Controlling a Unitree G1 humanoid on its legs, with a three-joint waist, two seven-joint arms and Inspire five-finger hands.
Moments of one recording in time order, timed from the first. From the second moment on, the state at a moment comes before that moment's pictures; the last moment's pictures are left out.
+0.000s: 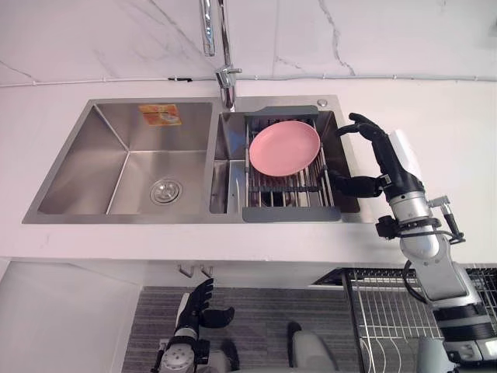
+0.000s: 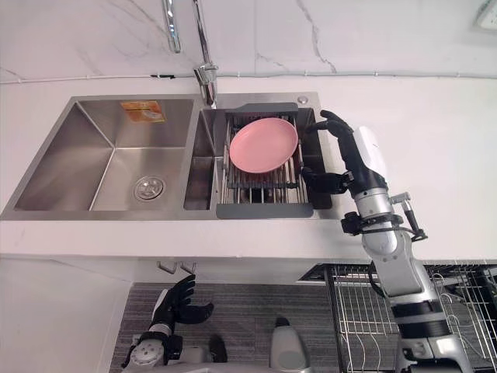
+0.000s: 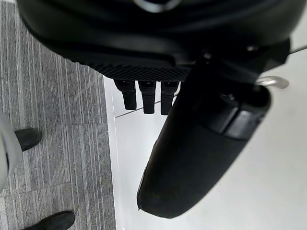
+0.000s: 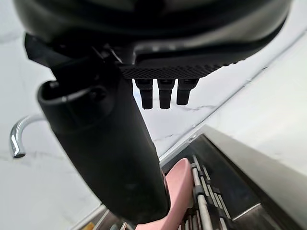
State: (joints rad) left arm 0.21 0.09 -0.11 0.63 0.00 -0.14 0.10; right arm -0.23 -0.69 0.06 0.00 -0.22 -0.17 -0.09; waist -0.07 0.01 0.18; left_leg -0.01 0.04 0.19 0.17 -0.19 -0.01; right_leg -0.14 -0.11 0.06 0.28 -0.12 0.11
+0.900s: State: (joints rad) left arm 0.22 0.10 -0.13 0.67 0.03 -0.14 0.11; right arm -0.42 -0.76 0.24 0.38 -0.37 -0.14 -0.09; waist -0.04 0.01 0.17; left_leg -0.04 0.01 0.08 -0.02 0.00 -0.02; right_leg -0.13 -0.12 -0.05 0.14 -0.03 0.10
